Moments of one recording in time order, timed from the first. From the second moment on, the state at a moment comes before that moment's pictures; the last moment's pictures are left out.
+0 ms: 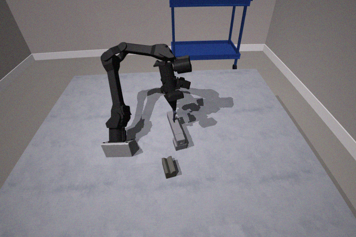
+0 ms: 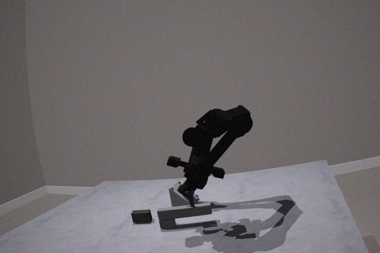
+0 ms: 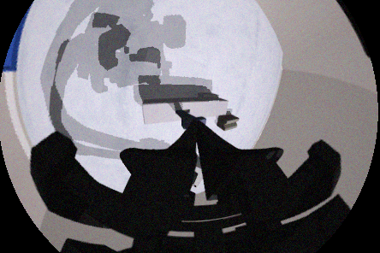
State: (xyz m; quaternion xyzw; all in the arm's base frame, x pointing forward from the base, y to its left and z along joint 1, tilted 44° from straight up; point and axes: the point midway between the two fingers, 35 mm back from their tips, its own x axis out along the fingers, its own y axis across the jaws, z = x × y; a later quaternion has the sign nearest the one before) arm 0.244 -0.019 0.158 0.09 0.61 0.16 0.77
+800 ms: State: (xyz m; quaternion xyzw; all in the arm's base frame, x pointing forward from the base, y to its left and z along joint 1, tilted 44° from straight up) arm 0.239 -0.001 0.141 0.10 0.63 0.18 0.75
